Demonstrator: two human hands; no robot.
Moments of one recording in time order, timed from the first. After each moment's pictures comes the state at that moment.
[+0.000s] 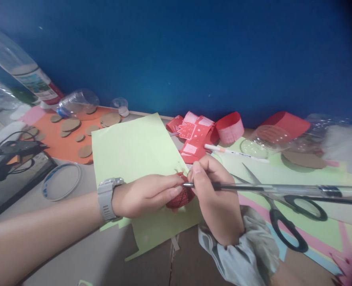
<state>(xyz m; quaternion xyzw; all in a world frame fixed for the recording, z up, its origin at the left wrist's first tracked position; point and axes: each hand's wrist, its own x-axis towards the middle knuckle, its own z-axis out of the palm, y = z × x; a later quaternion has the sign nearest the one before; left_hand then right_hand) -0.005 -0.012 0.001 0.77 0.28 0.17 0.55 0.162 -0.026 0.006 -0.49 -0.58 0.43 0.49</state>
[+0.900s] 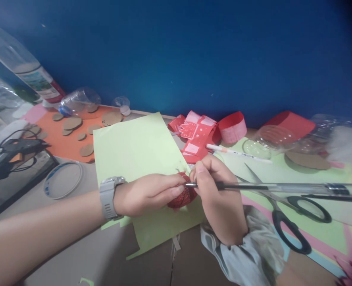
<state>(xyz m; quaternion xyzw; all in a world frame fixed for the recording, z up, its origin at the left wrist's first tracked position) -0.004 -0.012 -0.001 0.77 0.27 0.17 0.56 0.163 -0.024 0.006 -0.51 -0.59 0.41 0.48</state>
